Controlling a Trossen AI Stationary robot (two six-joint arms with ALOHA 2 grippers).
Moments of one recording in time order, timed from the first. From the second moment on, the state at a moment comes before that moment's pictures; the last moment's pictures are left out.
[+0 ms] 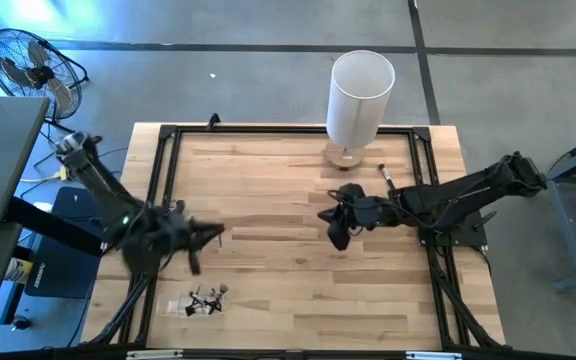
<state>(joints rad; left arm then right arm) -0.88 0.92 0.71 -0.22 -1.20 -0.63 0.25 1.28 0.95 -0.25 0.36 0.75</state>
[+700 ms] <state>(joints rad) -1.43 1.13 0.76 -0.24 -1.38 -0.82 0.32 1.28 0.95 -0.21 0.42 0.76</state>
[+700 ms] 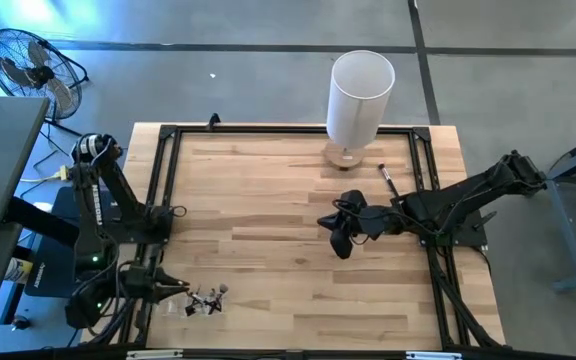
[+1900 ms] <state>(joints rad) -1.70 1.13 0.45 -0.24 -1.27 -1.24 0.31 1.28 0.95 -0.15 0.65 0.96</state>
